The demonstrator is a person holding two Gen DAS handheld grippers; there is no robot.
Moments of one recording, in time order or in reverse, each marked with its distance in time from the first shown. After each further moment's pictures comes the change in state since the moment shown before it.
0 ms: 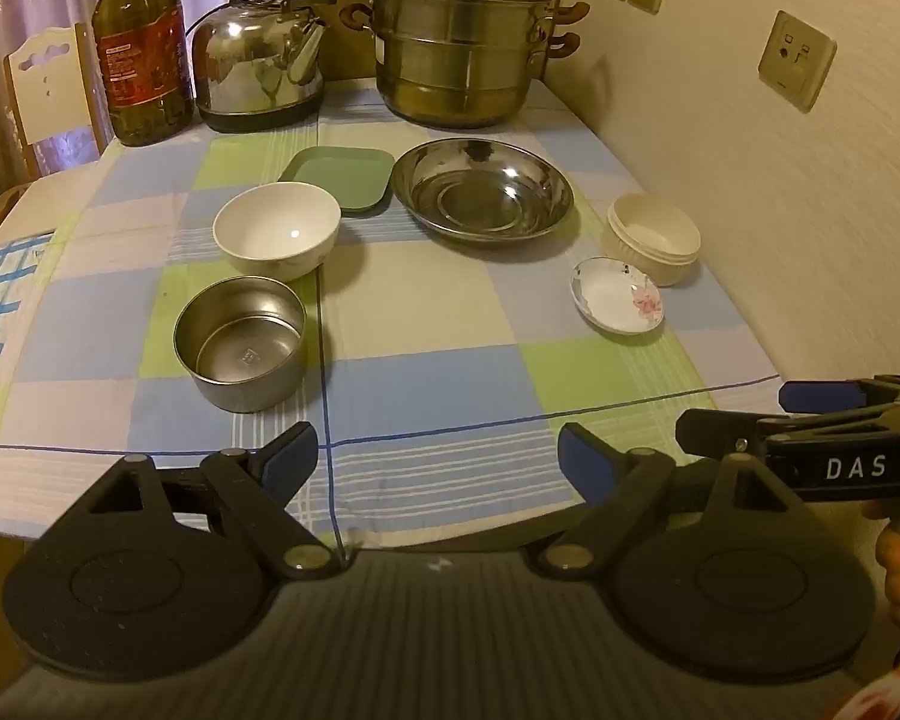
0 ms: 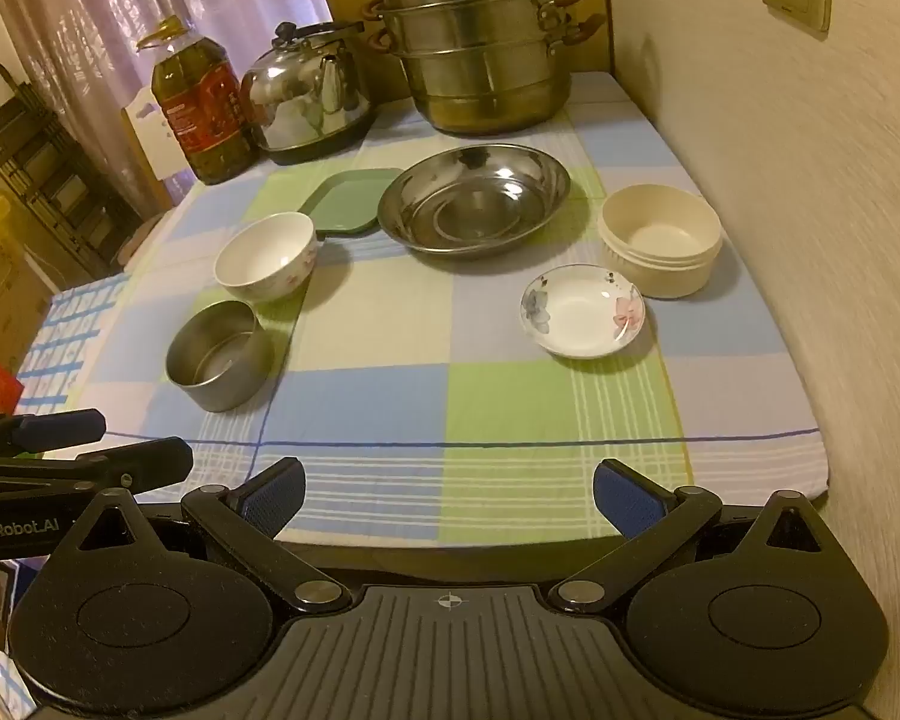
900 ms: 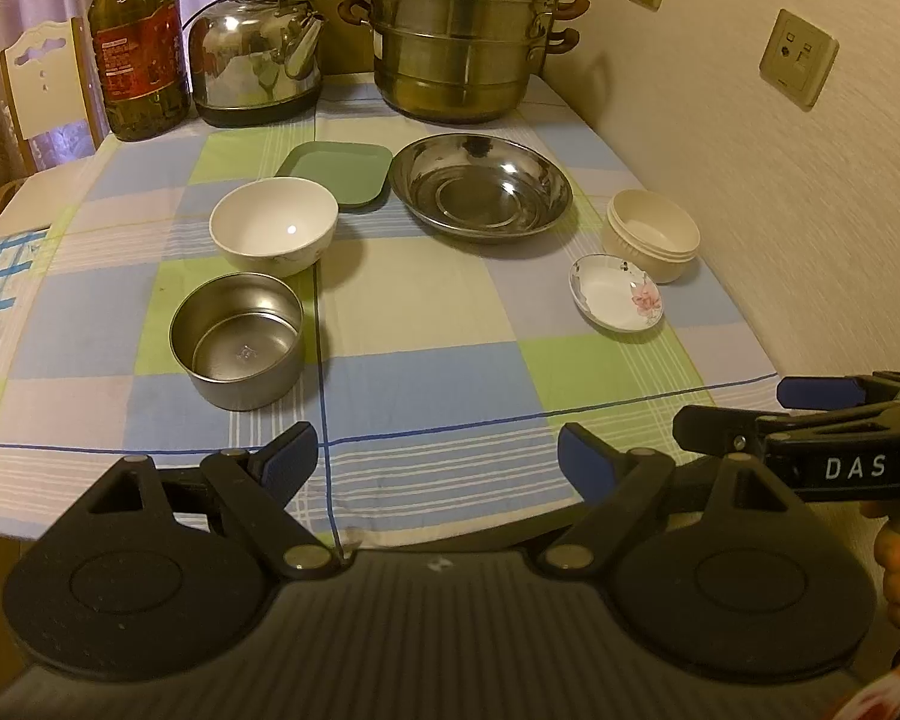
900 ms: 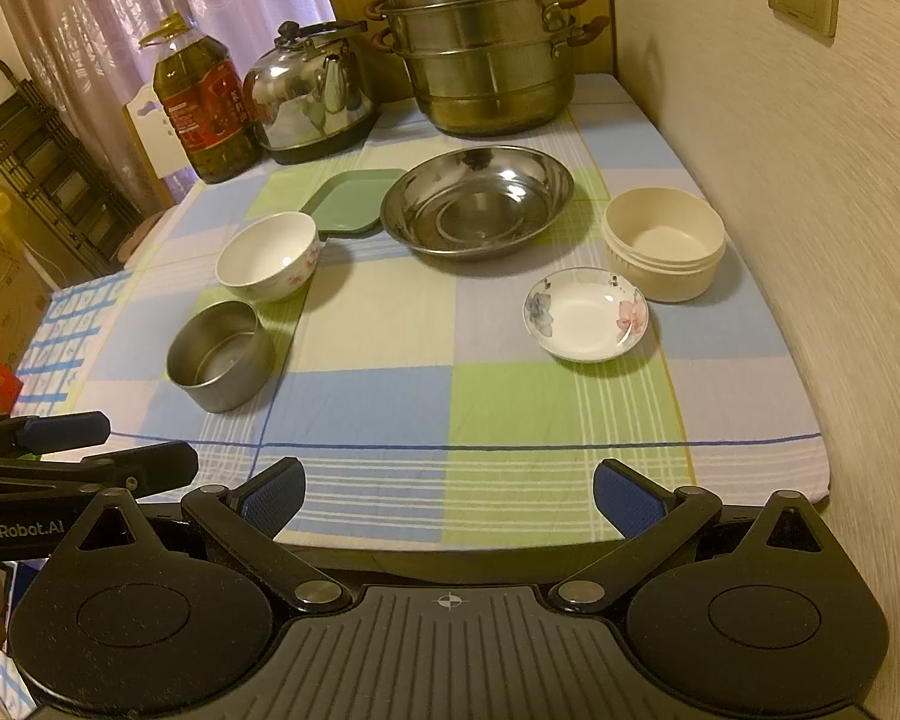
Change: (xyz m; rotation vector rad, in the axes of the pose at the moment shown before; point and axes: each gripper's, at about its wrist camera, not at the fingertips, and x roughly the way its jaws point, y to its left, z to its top) left arm 0.005 -0.004 -0.004 0.001 0.001 -0.003; right arm 0.001 0.002 0.001 -0.002 0.001 -0.004
